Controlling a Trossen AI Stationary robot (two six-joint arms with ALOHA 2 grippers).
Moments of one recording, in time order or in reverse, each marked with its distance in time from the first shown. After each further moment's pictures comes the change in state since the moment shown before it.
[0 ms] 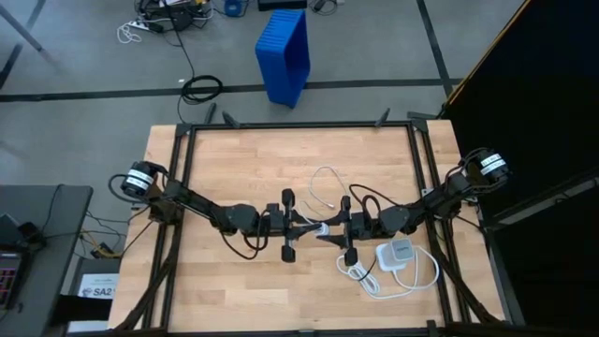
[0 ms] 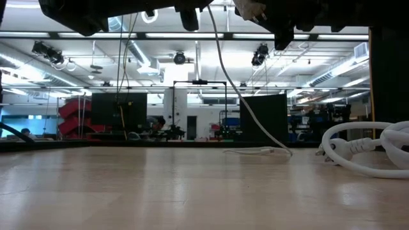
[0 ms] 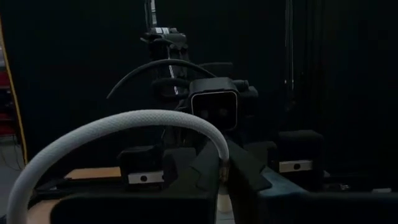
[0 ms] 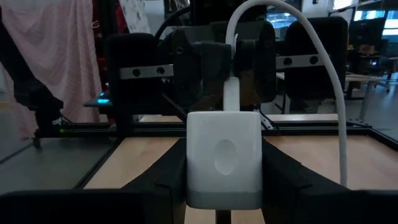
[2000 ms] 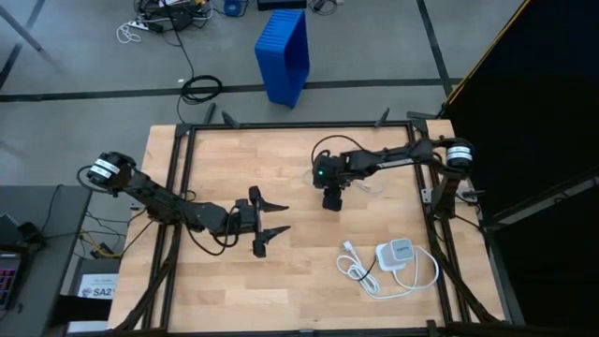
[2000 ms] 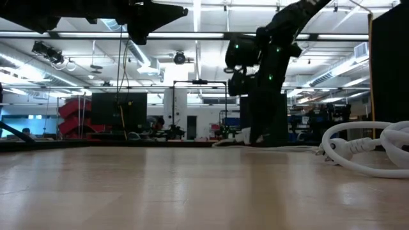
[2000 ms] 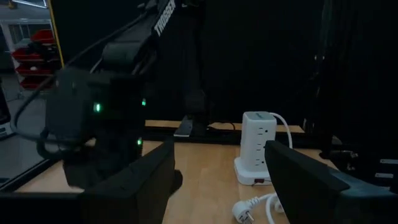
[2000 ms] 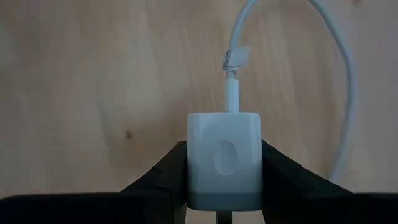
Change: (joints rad) left arm -0.096 -0.380 -0.293 -0.160 -0.223 -0.104; right arm -0.611 0.274 0.576 -1.638 -0.352 -0.034
